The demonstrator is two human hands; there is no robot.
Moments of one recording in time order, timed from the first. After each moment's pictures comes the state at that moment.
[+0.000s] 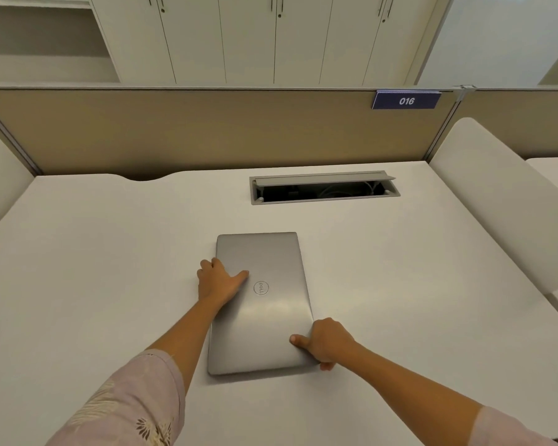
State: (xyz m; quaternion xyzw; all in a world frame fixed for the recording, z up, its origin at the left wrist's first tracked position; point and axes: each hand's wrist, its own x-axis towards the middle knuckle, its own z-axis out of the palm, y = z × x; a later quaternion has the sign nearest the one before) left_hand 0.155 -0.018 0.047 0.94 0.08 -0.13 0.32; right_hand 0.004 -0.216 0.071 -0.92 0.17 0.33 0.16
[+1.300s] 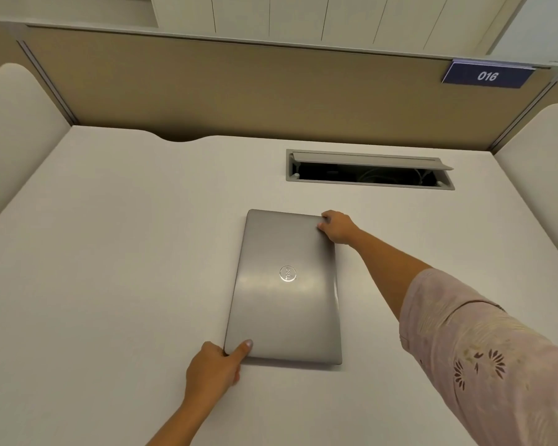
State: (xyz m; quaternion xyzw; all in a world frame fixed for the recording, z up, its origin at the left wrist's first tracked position) left_hand -0.012 0.040 0.034 0.86 0.24 -0.23 0.39; right_hand 0.211 -0.247 0.078 -0.93 0.13 0.18 0.29
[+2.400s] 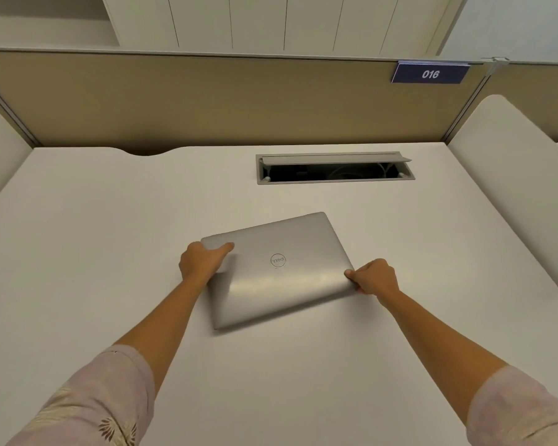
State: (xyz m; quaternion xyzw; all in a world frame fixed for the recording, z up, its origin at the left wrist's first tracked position) left_hand 0.161 0.010 0.072 0.88 0.20 -0.10 0.41; right_hand 0.063 -0.322 0.062 -0.84 0.38 0.09 0.37
